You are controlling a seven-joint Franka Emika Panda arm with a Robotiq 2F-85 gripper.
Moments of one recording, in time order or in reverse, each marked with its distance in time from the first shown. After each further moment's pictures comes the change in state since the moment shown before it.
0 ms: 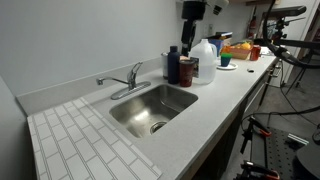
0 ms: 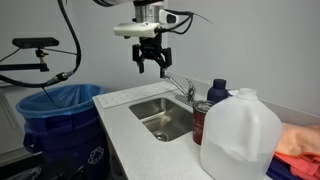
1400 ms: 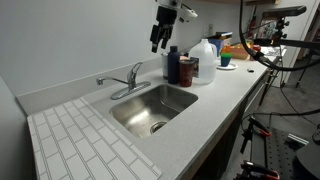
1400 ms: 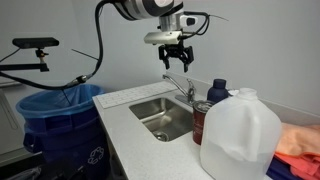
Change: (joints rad) arm -0.017 0.285 0.012 0.247 -0.025 0.230 0.117
